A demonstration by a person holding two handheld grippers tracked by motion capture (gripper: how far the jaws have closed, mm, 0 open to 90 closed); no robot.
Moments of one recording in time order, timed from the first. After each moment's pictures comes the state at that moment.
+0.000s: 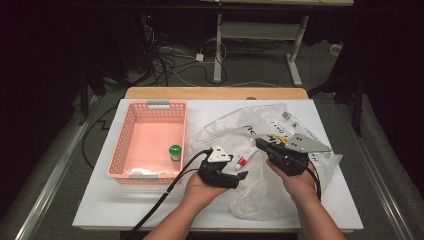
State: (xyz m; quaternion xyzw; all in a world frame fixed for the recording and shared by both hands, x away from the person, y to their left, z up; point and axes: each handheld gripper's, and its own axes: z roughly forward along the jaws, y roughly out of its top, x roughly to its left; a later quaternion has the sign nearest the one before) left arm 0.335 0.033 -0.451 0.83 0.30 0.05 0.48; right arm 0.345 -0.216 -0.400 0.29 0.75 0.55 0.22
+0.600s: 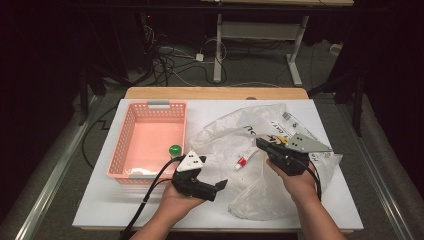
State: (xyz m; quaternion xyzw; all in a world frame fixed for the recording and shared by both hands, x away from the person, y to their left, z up) left arm 0.304 0.092 -0.433 0.81 0.32 0.07 0.49; right arm 0.345 -0.217 -0.400 0.29 0.75 0.55 0.22
